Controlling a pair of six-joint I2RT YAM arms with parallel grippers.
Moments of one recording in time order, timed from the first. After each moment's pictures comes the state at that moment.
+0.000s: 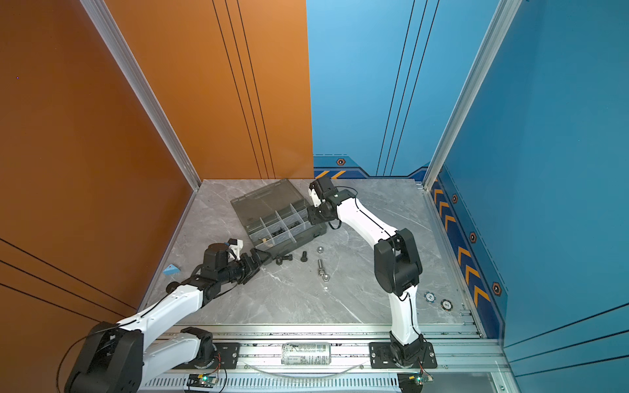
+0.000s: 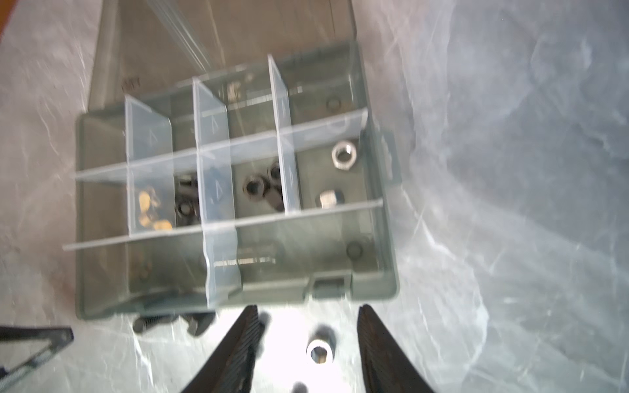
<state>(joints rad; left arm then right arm) -0.23 1.12 0.39 0.08 0.47 -0.97 0.53 2.00 1.73 -0.75 -0.12 0.17</state>
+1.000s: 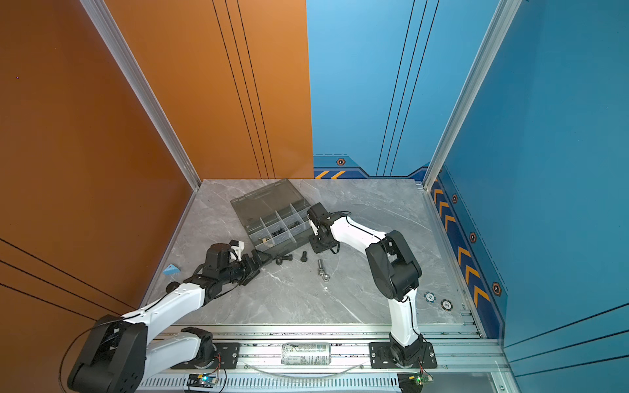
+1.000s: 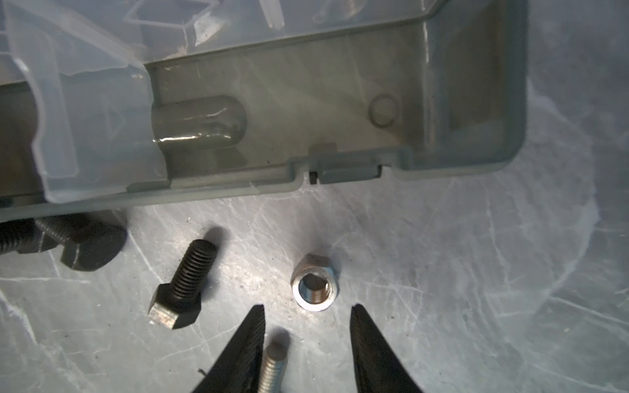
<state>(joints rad) -0.23 1.15 0.39 0.08 0.48 -0.97 0.60 1.98 1.46 -0.70 -0.01 0.15</state>
